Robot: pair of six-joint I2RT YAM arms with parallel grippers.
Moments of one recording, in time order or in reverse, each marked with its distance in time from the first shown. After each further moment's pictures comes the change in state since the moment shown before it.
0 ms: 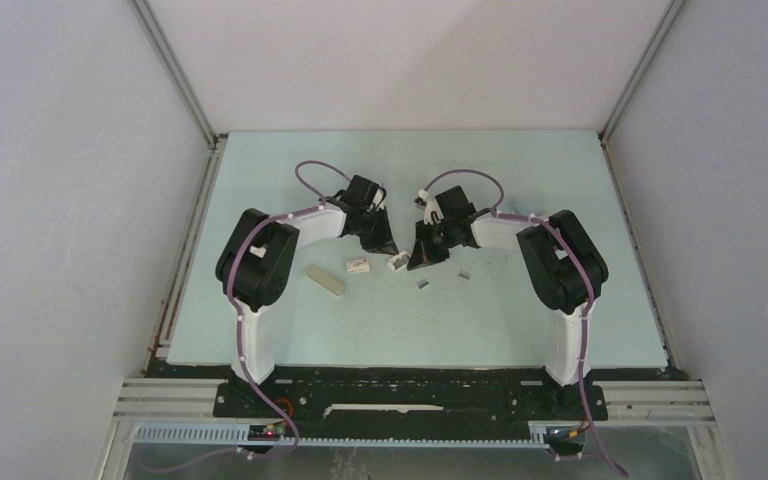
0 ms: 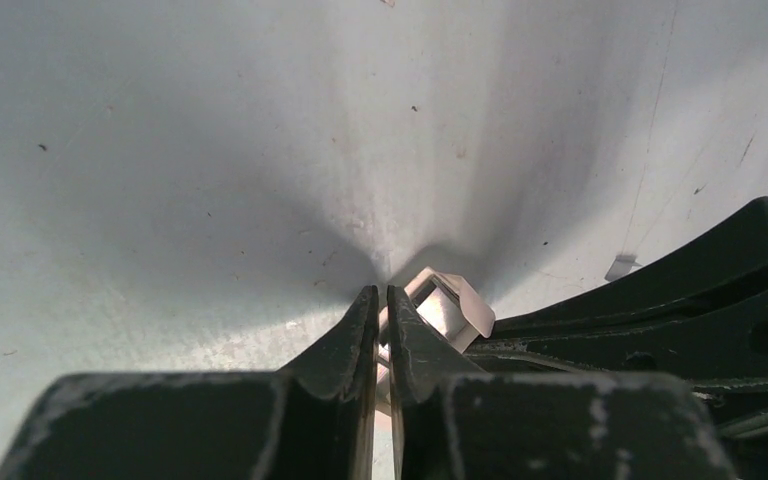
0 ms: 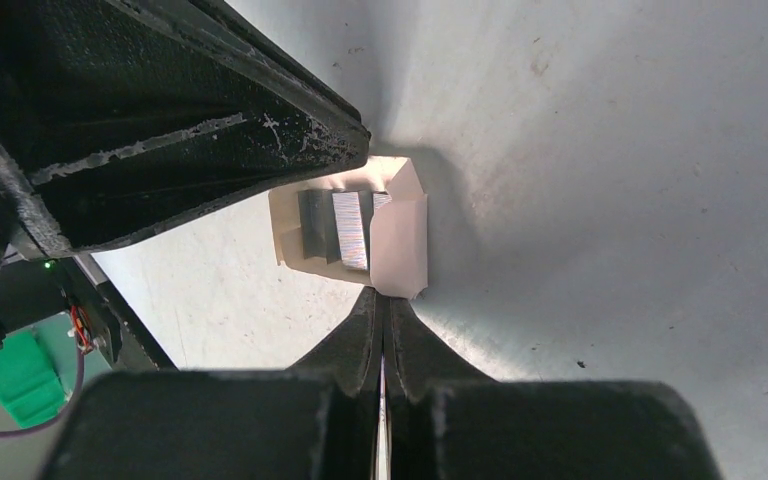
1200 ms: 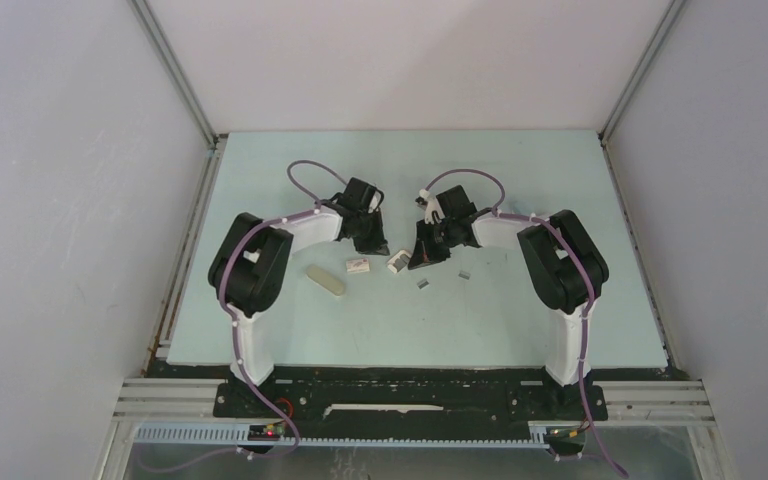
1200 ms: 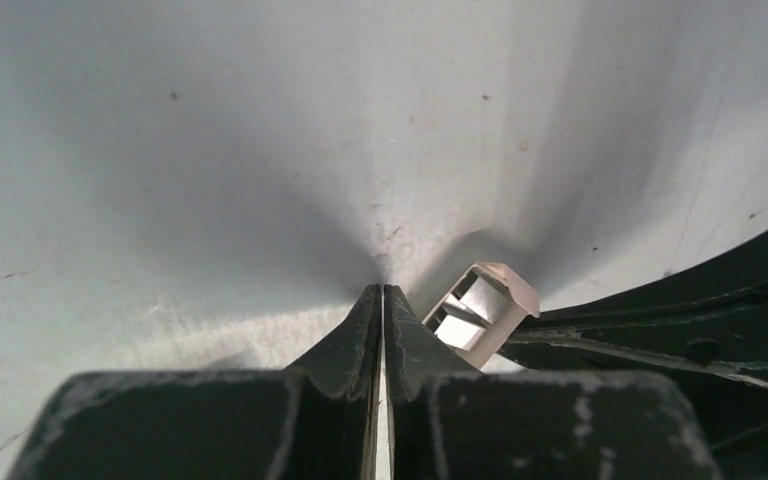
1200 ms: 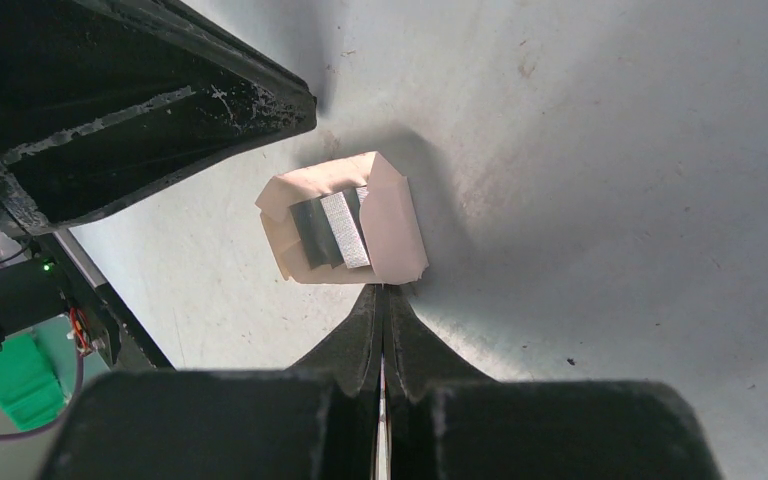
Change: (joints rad) left arm -0.006 -0.067 -0.059 -0.009 -0.143 0.001; right arm -0.013 0.000 0.000 -0.001 0.005 -0.003
